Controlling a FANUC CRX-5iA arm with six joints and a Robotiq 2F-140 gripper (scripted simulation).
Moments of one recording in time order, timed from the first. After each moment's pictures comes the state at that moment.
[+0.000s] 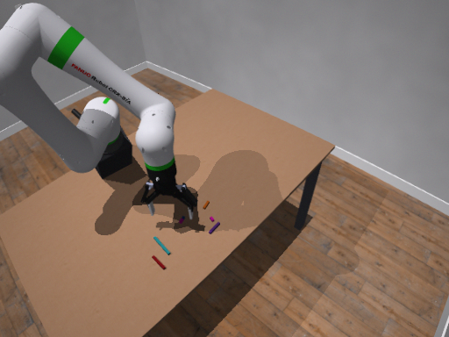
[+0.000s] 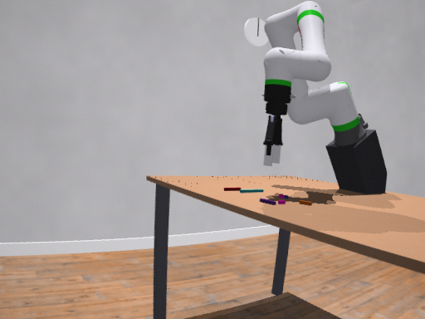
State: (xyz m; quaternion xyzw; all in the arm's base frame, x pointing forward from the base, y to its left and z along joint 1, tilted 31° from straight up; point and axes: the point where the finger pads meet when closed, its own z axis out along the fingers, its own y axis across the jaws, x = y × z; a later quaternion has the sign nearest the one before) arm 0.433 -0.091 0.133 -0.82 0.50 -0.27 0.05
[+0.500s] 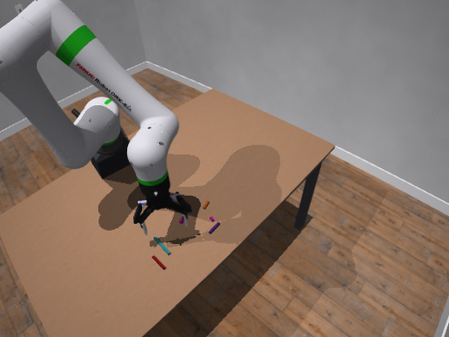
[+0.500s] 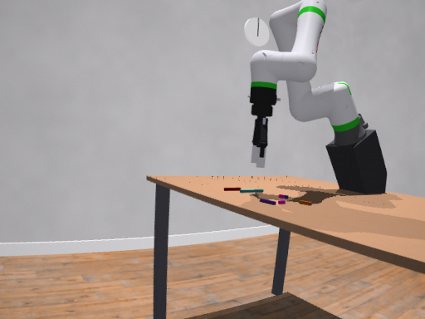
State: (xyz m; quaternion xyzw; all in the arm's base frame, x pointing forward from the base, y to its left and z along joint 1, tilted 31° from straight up) arm 0.447 -0.145 0.143 -0.90 0.35 -0.27 -0.01
